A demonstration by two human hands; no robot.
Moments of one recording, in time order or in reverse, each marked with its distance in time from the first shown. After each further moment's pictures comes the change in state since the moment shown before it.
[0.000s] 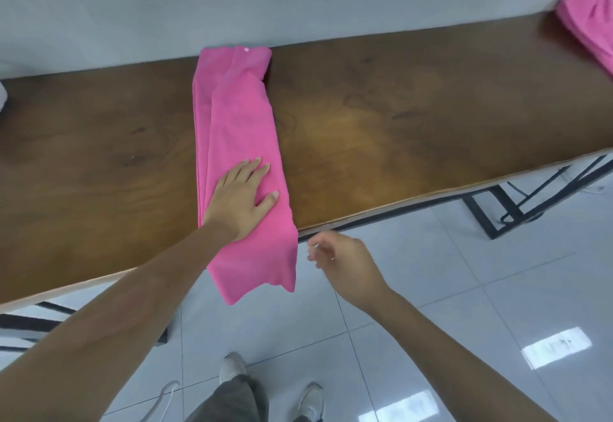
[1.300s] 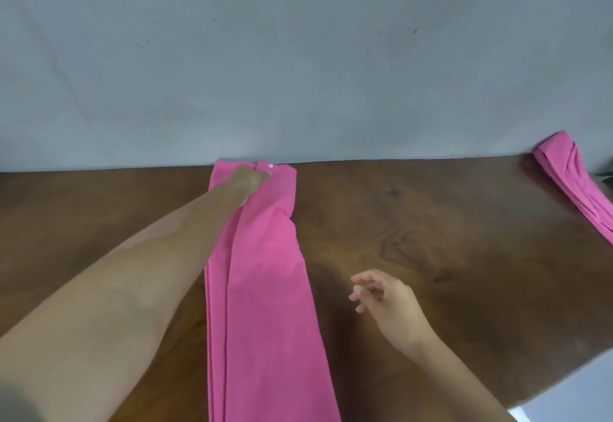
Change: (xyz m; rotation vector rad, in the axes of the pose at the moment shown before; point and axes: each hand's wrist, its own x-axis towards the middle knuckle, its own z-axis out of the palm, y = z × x) left_hand 0.385 -0.152 -0.074 -0.912 -0.055 -0.567; right_hand 0.252 -0.086 -0.077 -0.064 0.177 0.185
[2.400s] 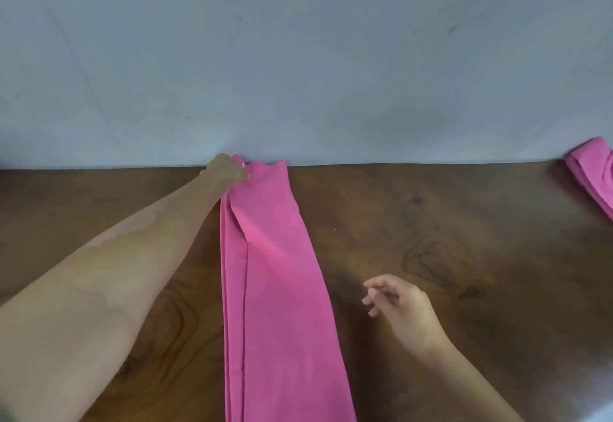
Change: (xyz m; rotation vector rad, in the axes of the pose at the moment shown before) left_hand 0.030 -0.018 -0.072 0.202 0.186 -0.133; right_hand 0.028 -0.008 0.011 0.014 -0.001 0.004
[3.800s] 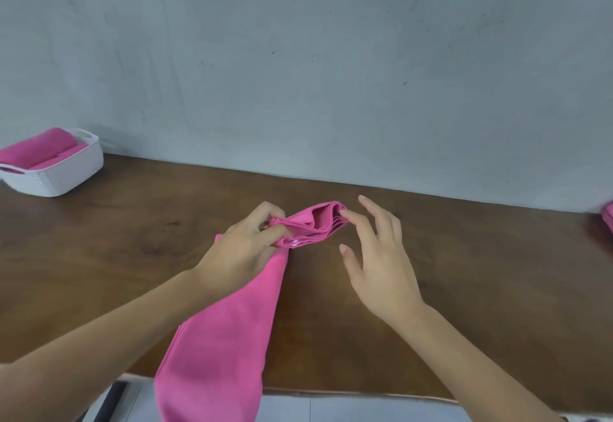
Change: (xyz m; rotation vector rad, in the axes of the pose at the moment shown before) left_hand -0.437 -0.018 0.042 0.420 0.358 1.153; right_hand -0.100 0.006 -0.131 -0.364 0.253 -0.900
